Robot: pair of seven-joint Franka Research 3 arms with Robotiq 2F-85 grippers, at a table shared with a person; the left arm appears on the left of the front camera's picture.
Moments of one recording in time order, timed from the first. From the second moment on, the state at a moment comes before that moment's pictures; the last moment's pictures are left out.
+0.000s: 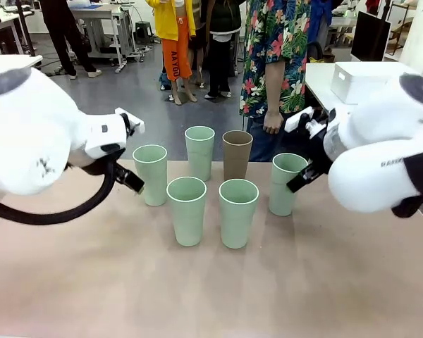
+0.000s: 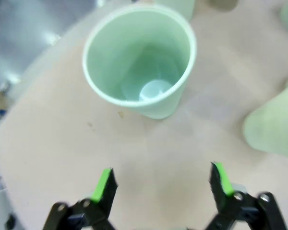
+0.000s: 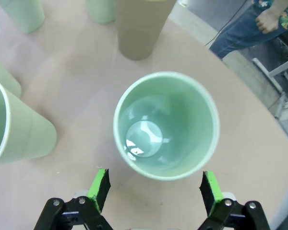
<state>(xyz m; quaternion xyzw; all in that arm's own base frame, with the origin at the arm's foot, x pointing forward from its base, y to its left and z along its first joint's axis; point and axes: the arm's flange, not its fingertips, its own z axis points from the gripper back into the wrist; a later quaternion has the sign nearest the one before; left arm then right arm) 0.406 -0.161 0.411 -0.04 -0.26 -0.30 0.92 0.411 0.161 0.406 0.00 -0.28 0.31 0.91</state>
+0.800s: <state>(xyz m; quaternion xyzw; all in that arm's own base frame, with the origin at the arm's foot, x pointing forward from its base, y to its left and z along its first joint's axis) 0.407 -0.026 0.589 -0.17 -0.24 -0.49 0.82 0.390 0.011 0.584 0.12 -0.33 0.37 0.86</state>
